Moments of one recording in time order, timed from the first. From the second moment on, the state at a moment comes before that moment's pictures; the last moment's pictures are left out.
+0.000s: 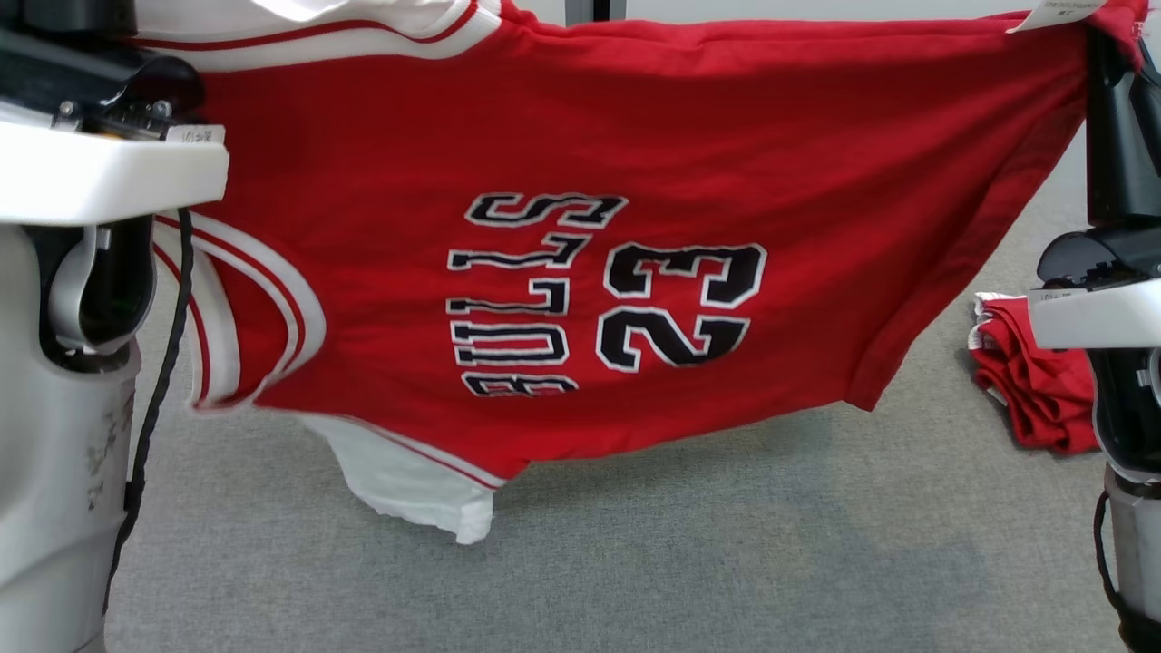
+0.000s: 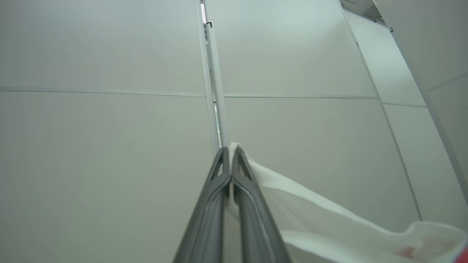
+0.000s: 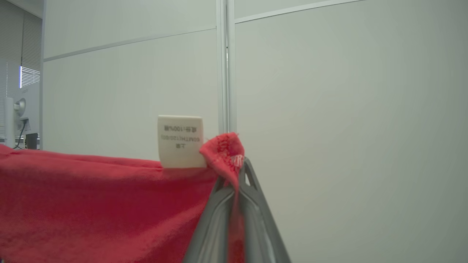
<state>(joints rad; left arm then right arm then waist) -0.78 0.31 -0.16 -0.06 -0.47 -0.05 -0.11 -0.48 -0.21 0.04 -0.15 0.36 0.13 0.08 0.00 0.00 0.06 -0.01</state>
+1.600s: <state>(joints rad) -0.91 0.23 -0.31 0.92 -0.73 -0.13 -0.26 -0.98 -0.05 0.33 0.97 0.40 0.13 -0.26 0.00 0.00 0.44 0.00</state>
